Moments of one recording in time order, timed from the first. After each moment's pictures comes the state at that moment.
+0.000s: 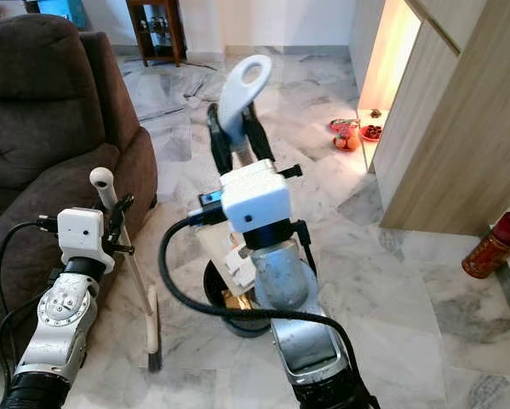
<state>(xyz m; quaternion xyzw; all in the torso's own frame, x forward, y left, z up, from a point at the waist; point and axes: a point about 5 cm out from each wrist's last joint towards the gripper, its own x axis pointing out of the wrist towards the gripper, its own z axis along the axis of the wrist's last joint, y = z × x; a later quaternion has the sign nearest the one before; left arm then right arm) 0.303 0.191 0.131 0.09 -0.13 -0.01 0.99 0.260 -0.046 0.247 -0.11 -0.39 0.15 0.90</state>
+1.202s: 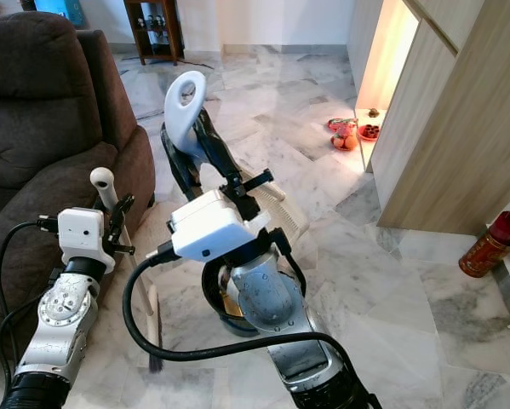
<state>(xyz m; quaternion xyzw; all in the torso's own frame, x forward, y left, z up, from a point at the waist) 0.303 0.190 0.131 0.09 -0.13 -0.01 0.99 0.250 -0.032 0.244 -0.19 -0.42 0.17 0.87</state>
